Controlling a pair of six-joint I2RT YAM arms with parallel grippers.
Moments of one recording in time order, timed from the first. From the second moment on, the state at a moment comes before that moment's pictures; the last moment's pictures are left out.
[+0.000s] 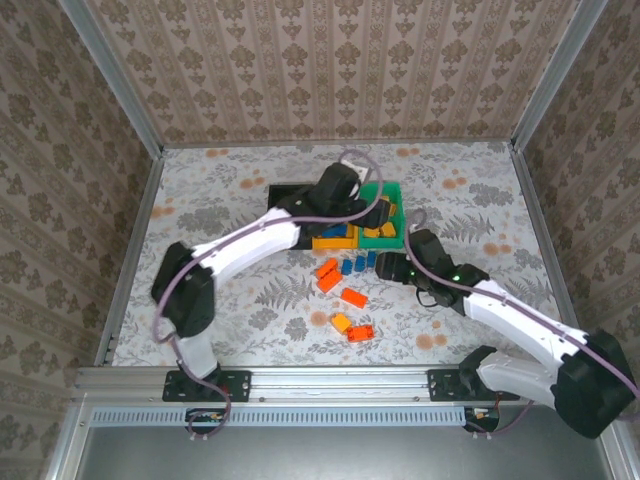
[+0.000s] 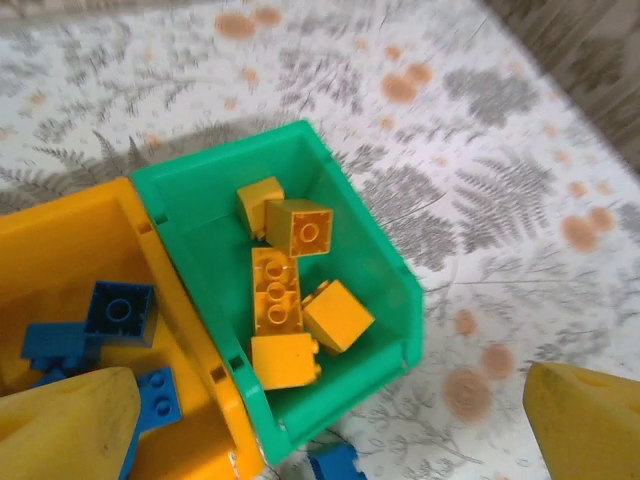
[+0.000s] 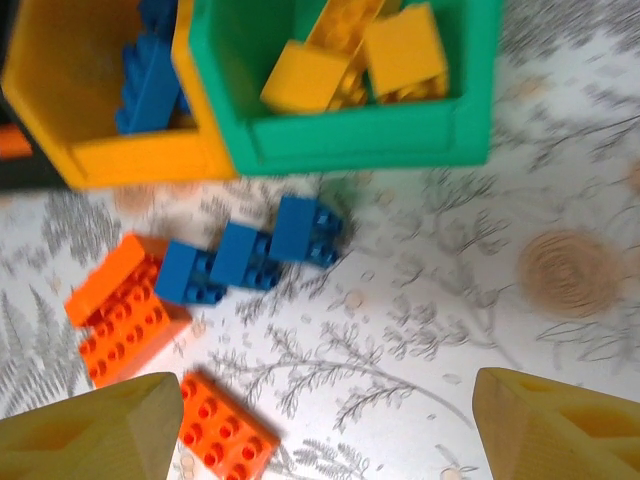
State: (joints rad) left arm -0.88 1.74 1.44 -0.31 -0.03 -0.37; right arm 0.57 1.11 0.65 -0.37 0.10 0.60
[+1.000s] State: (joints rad) left arm -0.94 0.82 0.60 -0.39 -0.29 -0.60; right arm 0.85 1.71 0.94 -0.50 0.12 0.31
